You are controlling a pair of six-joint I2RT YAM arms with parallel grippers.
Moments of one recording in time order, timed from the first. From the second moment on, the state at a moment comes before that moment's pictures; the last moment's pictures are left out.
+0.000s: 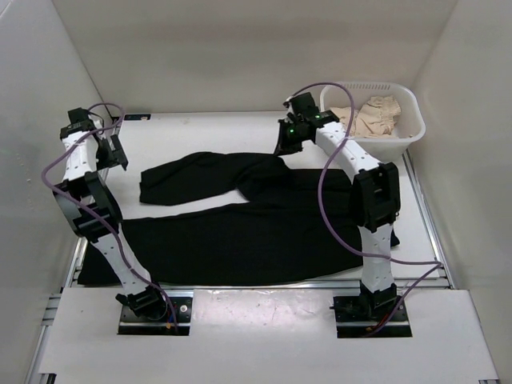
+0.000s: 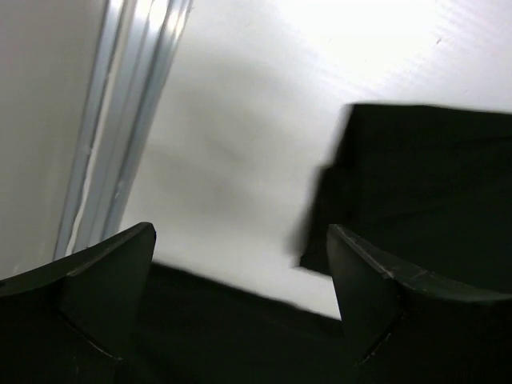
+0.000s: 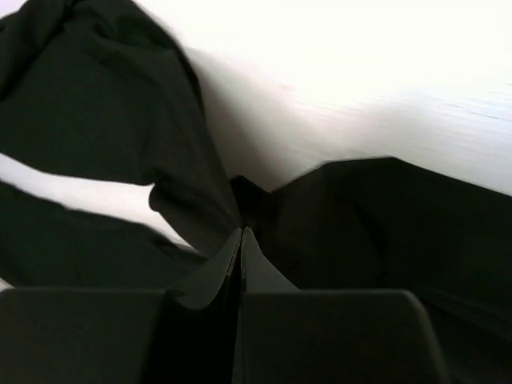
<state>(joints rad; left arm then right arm) 0.41 2.05 1.84 -0.92 -0.03 0.00 0.46 2.14 1.96 -0.74 -0.29 0.39</state>
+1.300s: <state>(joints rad) 0.31 2.05 1.73 -1.09 -0.05 0.00 0.14 1.79 1.64 -0.90 -0.07 0.40</state>
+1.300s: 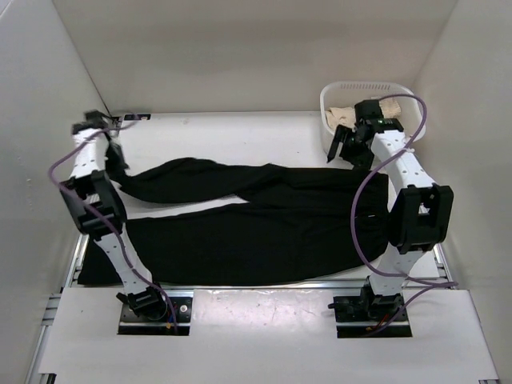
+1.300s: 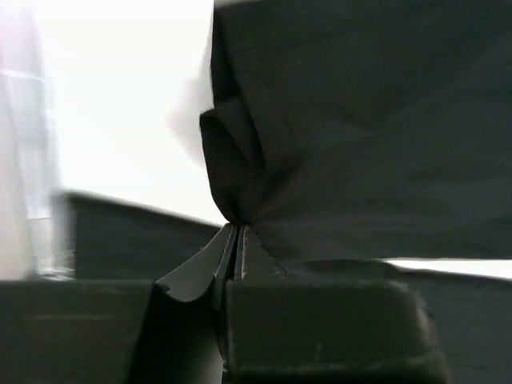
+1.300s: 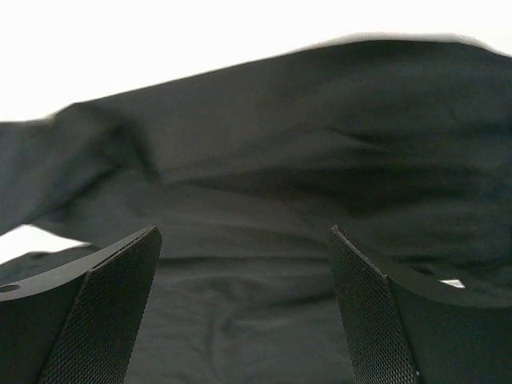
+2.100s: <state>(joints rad) 0.29 2.51 2.39 -0.91 -0.07 0.01 0.14 1.89 1.61 -0.93 -0.08 0.35</state>
